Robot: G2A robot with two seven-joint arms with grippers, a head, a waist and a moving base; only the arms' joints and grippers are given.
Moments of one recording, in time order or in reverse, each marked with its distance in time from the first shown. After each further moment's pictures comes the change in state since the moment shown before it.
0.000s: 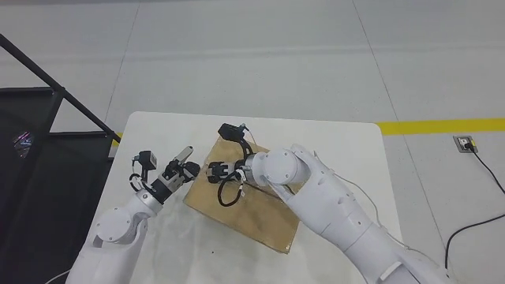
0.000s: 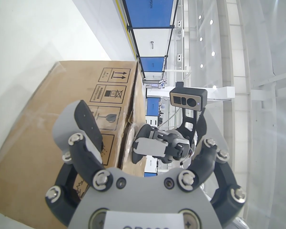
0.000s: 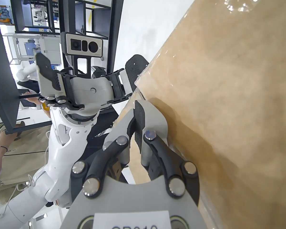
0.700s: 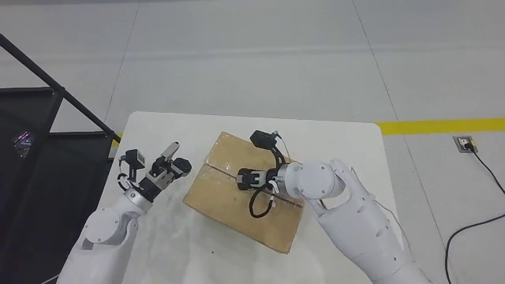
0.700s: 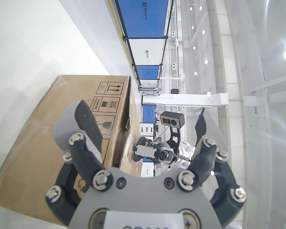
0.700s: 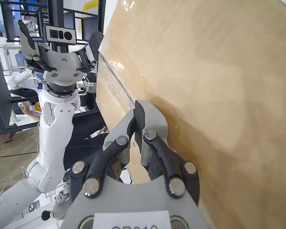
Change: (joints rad) left arm 0.015 0.010 -0.061 -0.014 -0.040 0.002 -0.007; right arm -0.275 0.146 0.274 -0.401 -0.249 0.142 0.173
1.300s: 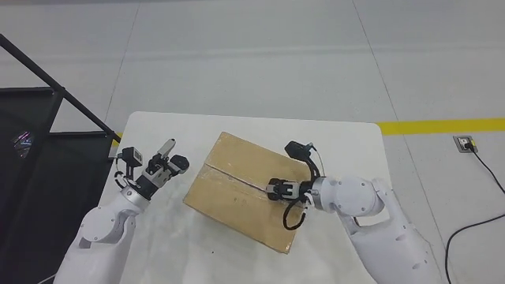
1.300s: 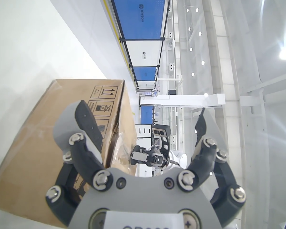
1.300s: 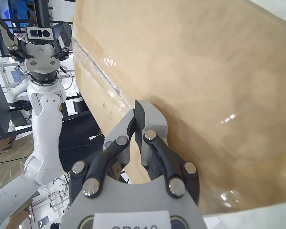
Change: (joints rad) left arm -0.005 0.004 -0.016 -0.005 -0.025 0.004 -0.013; right arm -0.219 0.083 0.229 -0.226 -0.088 0.032 0.119
